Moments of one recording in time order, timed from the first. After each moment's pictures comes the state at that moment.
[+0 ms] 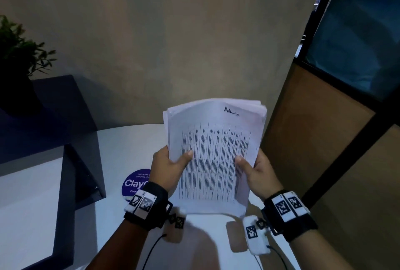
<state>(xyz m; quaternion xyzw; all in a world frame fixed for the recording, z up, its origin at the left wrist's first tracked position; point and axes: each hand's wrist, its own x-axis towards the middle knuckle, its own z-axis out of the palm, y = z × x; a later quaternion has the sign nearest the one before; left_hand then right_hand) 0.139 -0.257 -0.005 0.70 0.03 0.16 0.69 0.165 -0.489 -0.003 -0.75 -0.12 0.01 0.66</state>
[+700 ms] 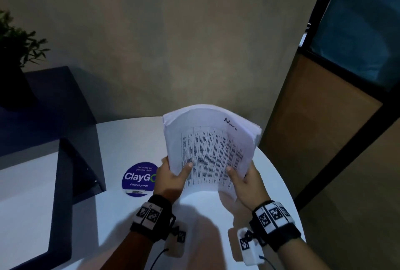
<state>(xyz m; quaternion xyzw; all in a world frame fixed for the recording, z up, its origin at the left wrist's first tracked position) 0.126 -0.261 -0.060 0.76 0.12 0.13 0.62 0.145 -0.473 -0.048 -0.79 -0.08 -0.02 0.60</state>
